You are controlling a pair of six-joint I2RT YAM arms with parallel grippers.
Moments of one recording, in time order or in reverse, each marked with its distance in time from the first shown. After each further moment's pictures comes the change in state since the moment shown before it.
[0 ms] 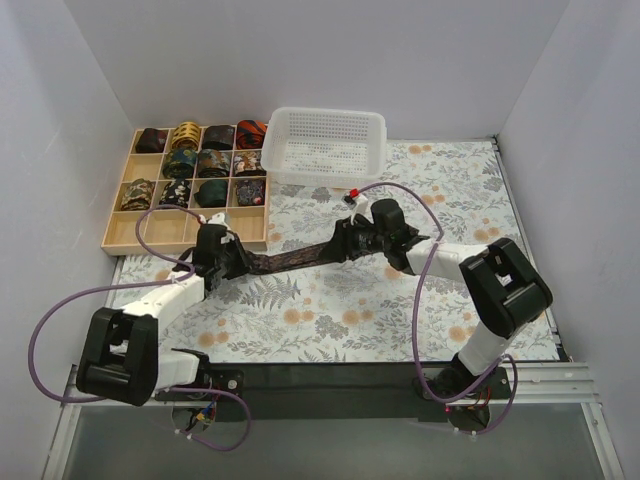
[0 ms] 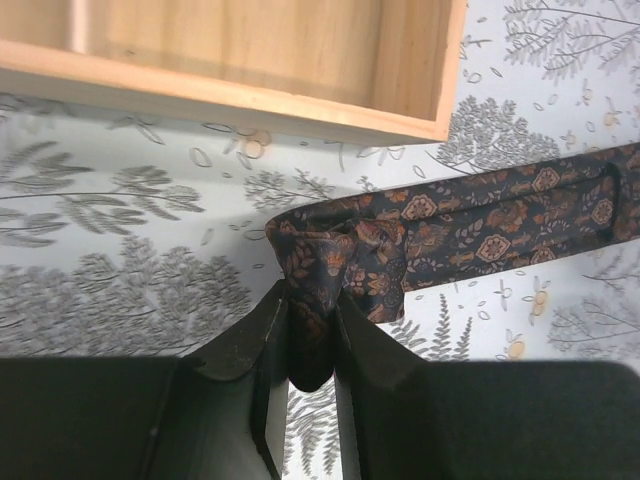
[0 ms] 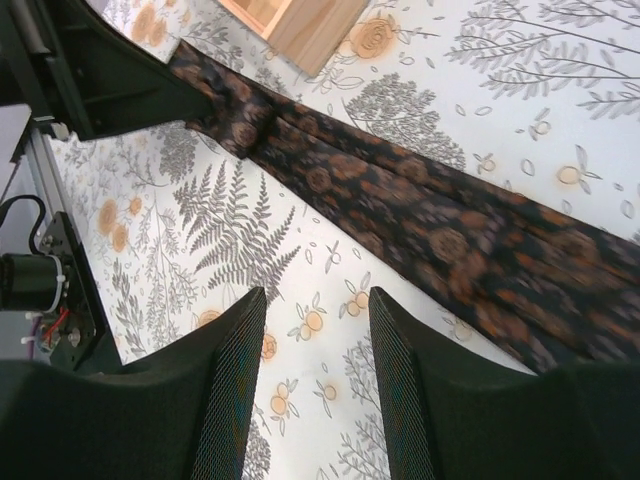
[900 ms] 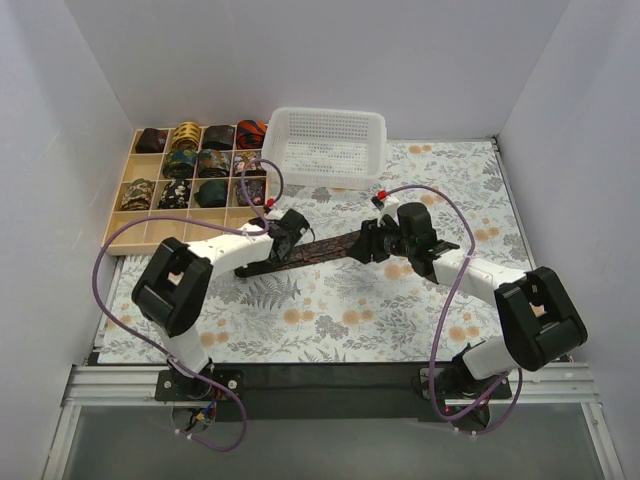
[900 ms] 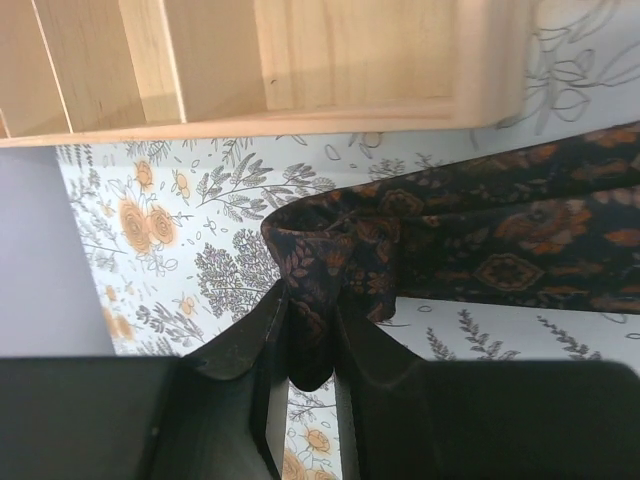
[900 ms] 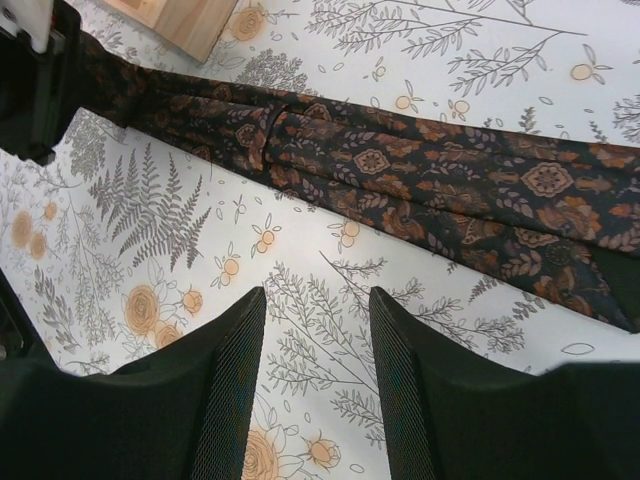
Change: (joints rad) left arm -0.413 0.447 0.566 -0.739 -0.838 0.205; right arm -0.102 -0.238 -0.123 -0.180 0.139 -0.101
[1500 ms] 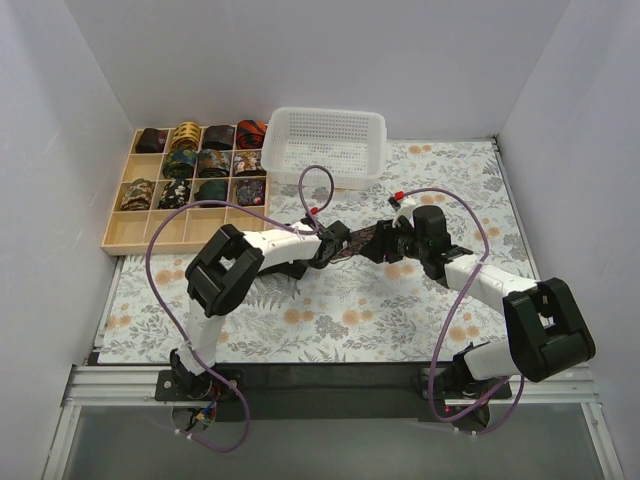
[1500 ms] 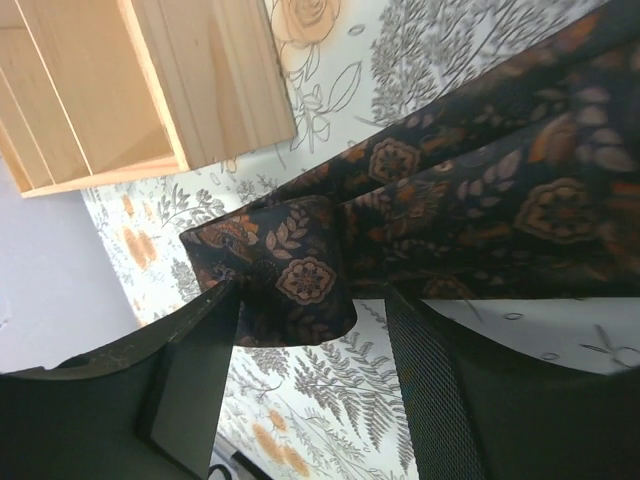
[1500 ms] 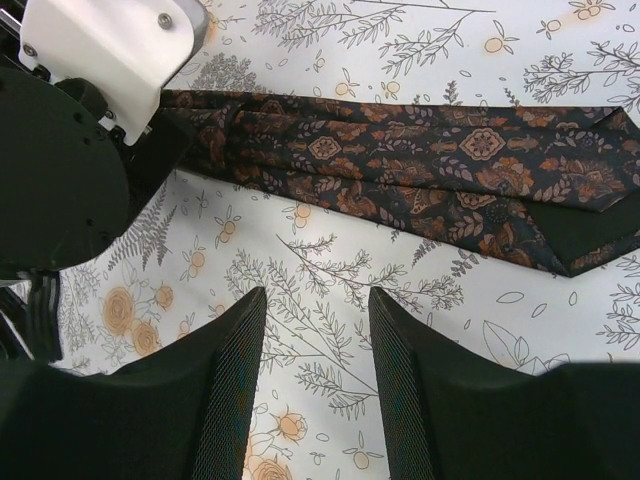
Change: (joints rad) left arm -0.194 0.334 0.308 -0.220 -0.067 -0.080; right arm -0.092 -0.073 -0.071 -0.005 -0.002 -0.001
